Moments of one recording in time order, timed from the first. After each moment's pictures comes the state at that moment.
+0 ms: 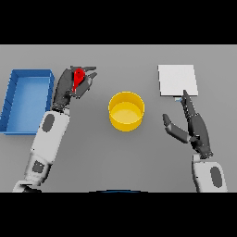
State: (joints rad) left arm -0.57 0.05 -0.02 -1.06 -0.26 0.13 -0.11; right arm 0.03 -0.09 0.06 -1.64 0.13 0.02 -0.06
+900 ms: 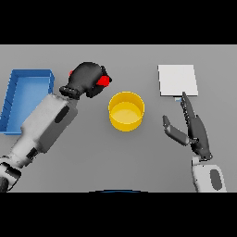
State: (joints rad) left arm -0.79 0.28 -0.49 -1.08 -0.67 -0.10 0.13; right arm 0.05 -0.09 0.08 -1.66 0.16 0.01 -0.05
